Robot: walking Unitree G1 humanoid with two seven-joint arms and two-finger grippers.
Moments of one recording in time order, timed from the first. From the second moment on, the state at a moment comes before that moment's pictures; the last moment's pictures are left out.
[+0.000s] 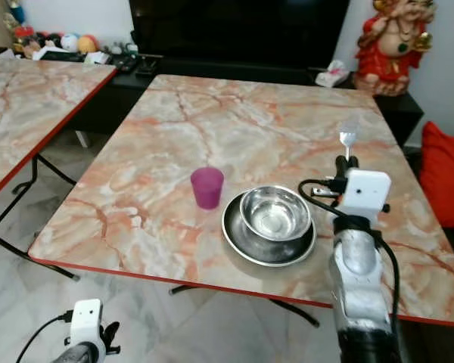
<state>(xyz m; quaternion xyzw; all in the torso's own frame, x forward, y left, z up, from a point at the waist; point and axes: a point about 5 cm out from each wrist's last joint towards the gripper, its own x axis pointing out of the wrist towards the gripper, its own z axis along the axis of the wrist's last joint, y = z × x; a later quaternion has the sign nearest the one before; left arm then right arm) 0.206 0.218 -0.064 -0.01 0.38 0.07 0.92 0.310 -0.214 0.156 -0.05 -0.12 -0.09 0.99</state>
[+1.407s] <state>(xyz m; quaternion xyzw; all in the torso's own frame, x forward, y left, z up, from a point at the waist) 0.210 0.211 -0.062 -0.02 0.37 0.05 0.93 0.278 -0.233 0.086 -0.01 0.24 -0.11 0.96</state>
